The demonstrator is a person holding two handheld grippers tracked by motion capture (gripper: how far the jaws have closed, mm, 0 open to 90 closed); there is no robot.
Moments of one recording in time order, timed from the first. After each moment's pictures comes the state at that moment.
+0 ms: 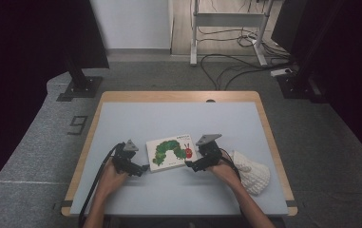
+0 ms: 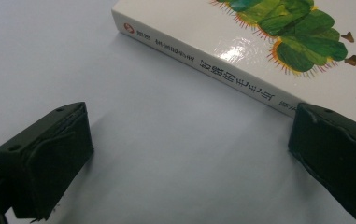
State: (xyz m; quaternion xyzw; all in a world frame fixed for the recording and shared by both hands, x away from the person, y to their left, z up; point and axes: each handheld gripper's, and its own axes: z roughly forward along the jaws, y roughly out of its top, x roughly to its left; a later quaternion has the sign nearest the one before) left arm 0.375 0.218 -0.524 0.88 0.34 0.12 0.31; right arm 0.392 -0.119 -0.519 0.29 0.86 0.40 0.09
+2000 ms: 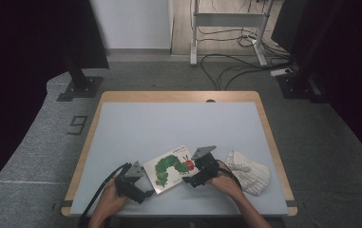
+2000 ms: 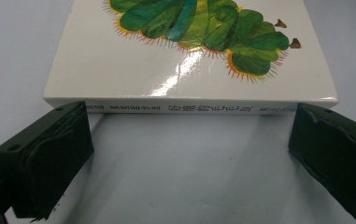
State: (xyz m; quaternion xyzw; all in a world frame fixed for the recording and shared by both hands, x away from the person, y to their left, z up) left arm 0.303 0.199 -0.528 0.91 0.24 0.08 0.34; right arm 0.353 -0.106 -0.527 0.25 0.89 0.38 0.06
